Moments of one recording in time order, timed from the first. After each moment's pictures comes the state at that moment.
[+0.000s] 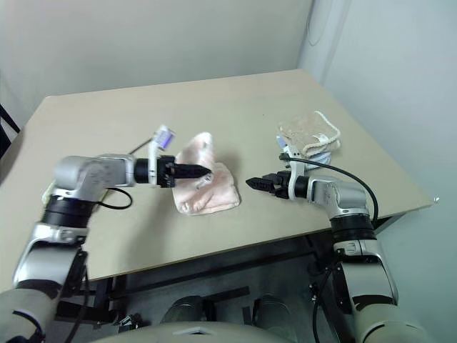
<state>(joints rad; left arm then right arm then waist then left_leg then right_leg) -0.74 0.47 -0.20 0.30 -0.66 1.06 -0.99 -0.57 -0.41 -0.07 0.37 0.41 0.91 0.83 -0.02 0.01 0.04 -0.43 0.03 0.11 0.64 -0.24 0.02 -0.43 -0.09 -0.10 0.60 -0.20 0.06</state>
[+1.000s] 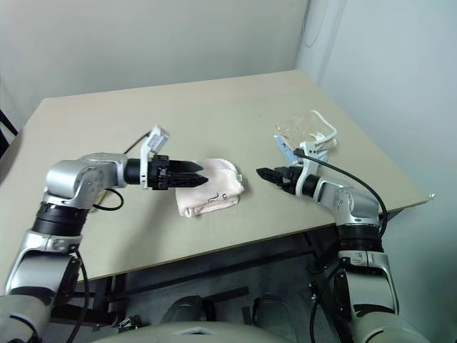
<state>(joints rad) -0.58 0.63 0.01 0.06 -0.56 0.91 -1.04 -0.54 -0.39 -0.16 0.18 0.54 0.85 0.79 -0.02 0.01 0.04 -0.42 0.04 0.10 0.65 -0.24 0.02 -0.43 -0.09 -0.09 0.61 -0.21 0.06</state>
